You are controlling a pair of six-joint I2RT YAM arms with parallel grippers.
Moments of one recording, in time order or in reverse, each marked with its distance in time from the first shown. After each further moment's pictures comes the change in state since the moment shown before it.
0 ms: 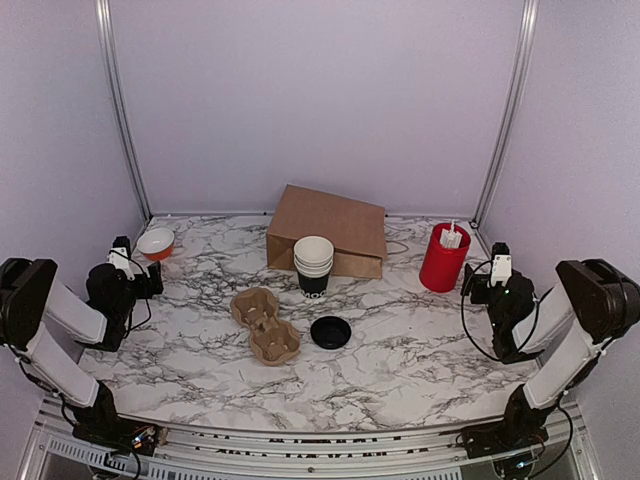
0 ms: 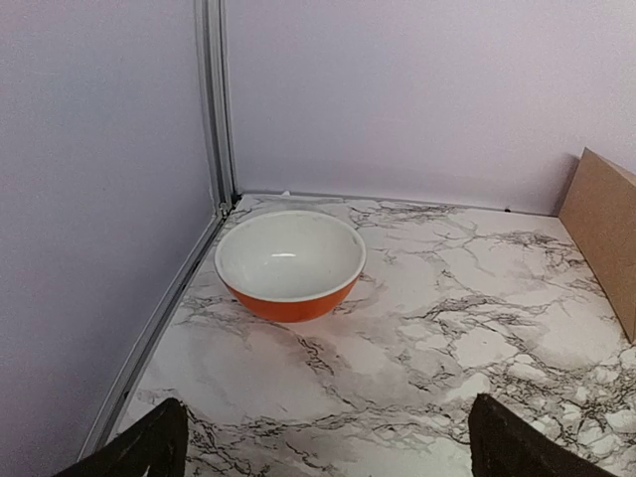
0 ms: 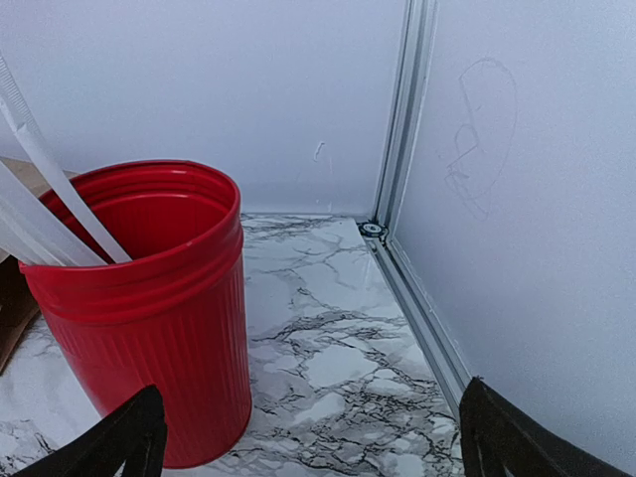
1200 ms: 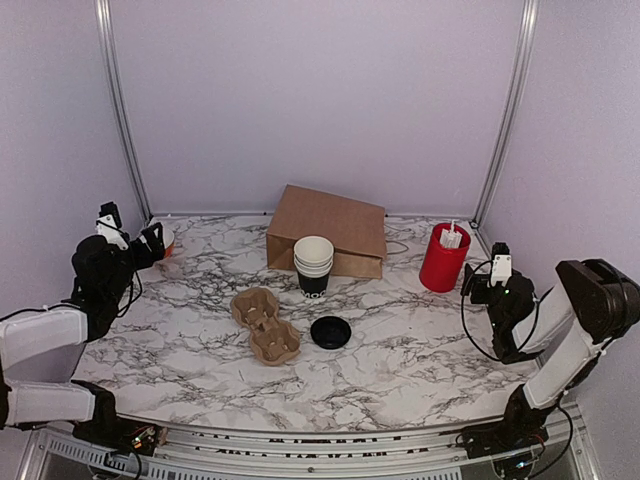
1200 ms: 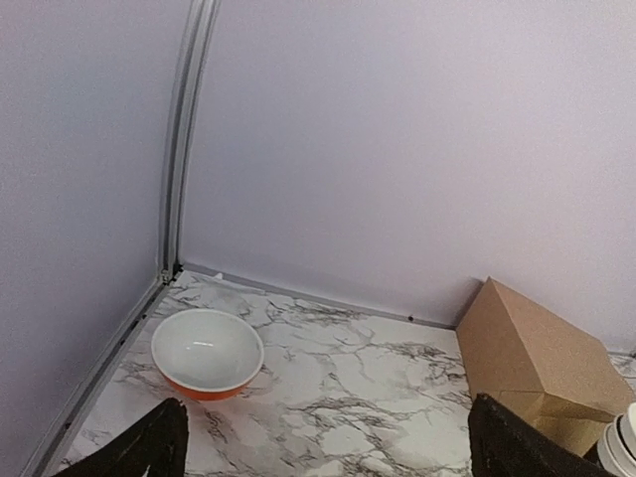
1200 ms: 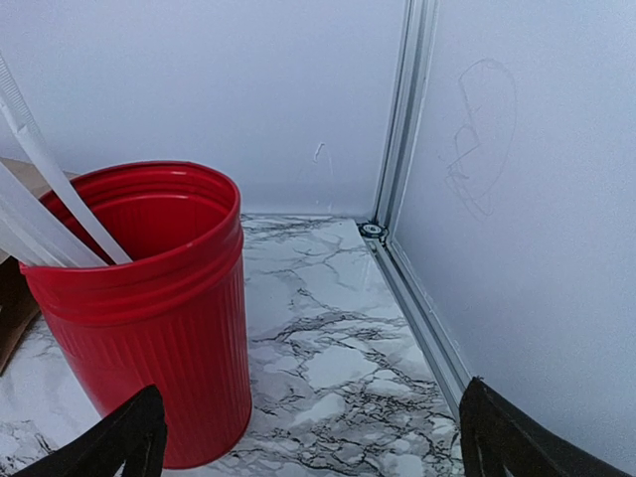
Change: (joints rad) left arm -0.168 -0.456 0.131 -0.435 -0.097 -0.231; right arm 0.000 0.000 0.000 0.001 0.000 0.000
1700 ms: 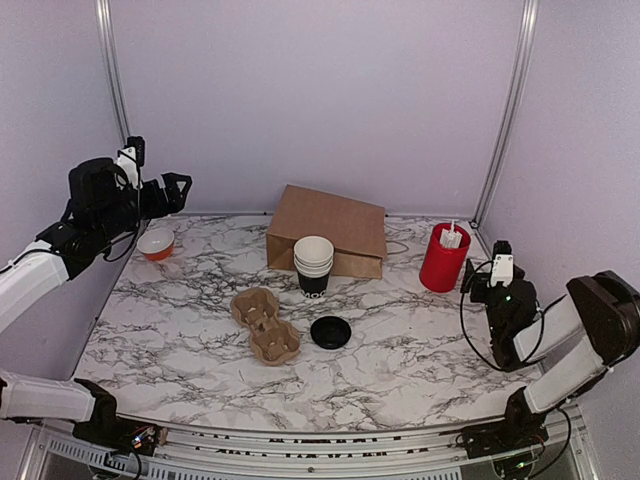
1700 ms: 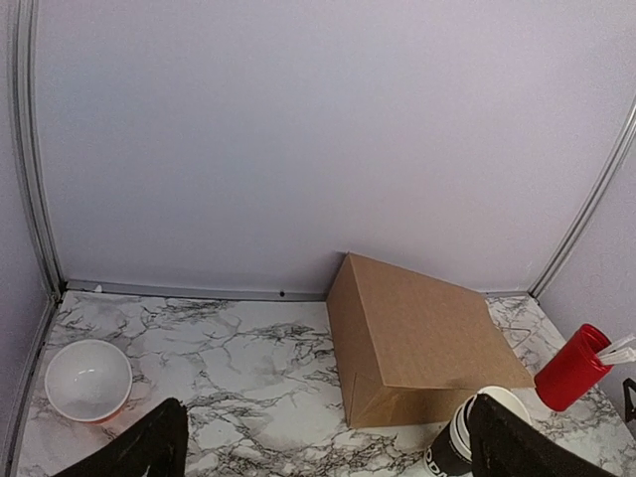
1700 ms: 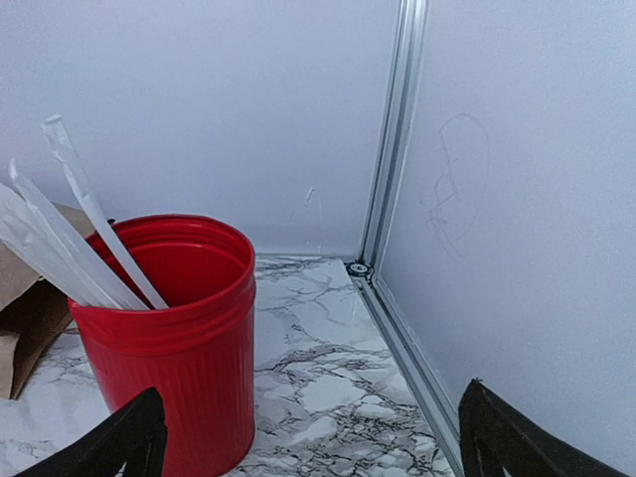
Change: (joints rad) left arm -0.174 0.018 0.574 -0.690 0.138 -0.004; right arm 0.063 -0.089 -0.060 0.055 0.072 -0.037
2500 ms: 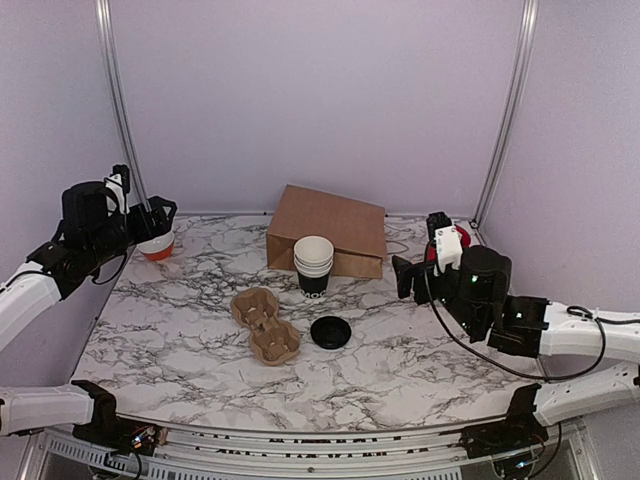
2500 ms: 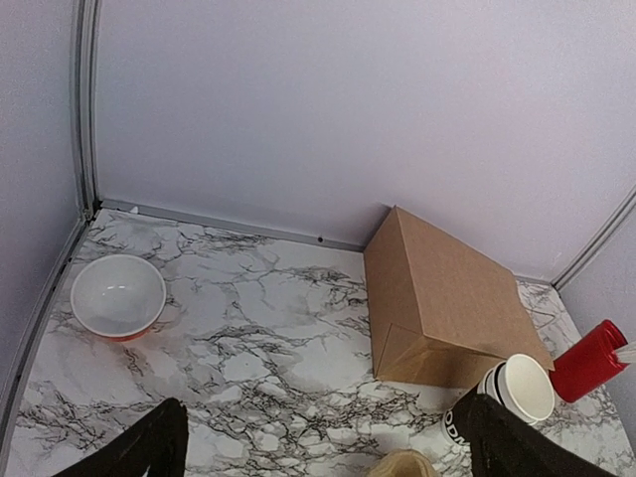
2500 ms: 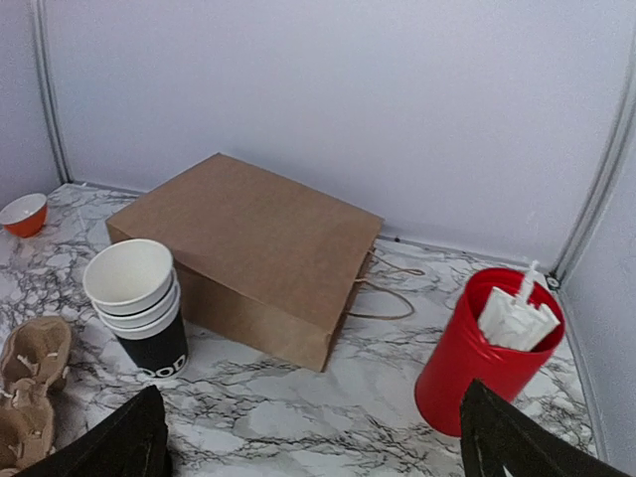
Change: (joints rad) left arm 0.056 -0.109 -0.098 -0.134 -0.016 -0.103; right arm 0.785 -0.551 0.423 -1.175 0.385 0.191
